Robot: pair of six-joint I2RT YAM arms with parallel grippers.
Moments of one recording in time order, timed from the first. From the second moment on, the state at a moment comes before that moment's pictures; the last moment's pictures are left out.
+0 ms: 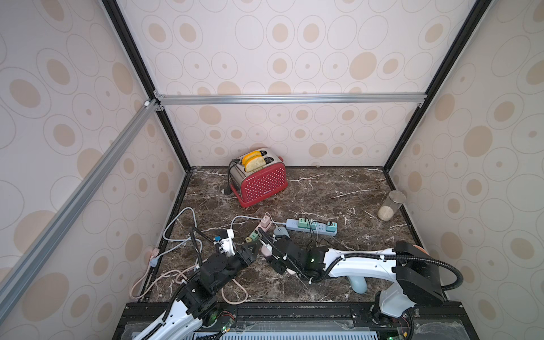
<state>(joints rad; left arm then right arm) -0.72 0.36 0.16 0.00 -0.03 -1.14 1.31 1.61 0.97 -0.12 0.30 0.14</state>
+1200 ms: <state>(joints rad) -0.73 0.57 0.12 0.23 -0.11 -1.15 1.30 1.50 0.90 -0.06 0.16 0.14</state>
